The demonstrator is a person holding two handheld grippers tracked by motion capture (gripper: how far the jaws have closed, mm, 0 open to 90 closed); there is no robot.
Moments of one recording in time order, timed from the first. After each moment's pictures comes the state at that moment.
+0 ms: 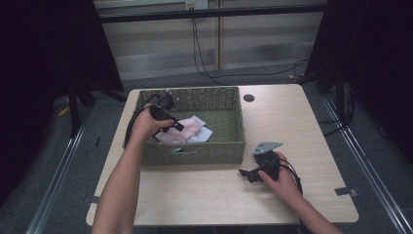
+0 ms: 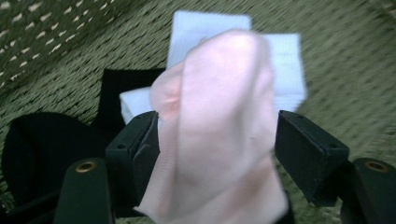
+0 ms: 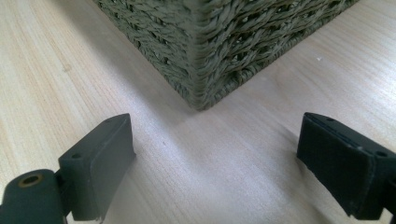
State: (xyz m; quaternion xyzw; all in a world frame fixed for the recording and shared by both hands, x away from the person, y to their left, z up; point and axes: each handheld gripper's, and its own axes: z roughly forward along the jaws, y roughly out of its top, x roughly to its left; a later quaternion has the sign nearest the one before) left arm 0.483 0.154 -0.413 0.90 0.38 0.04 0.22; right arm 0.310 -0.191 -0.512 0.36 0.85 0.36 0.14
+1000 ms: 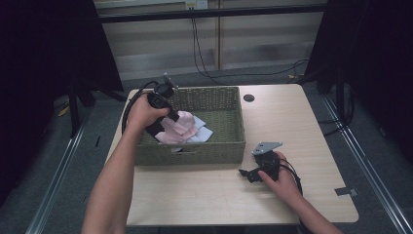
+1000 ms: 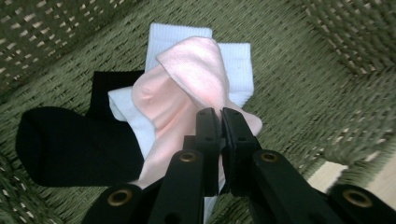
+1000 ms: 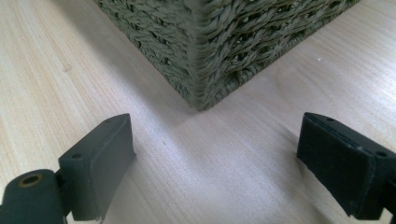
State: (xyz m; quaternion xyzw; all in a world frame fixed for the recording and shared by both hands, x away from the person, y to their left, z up) left arm 0.479 0.147 -0.346 0.90 0.37 -0.02 0.21; right arm 0.310 -0.191 -0.512 0.36 0.85 0.36 0.14
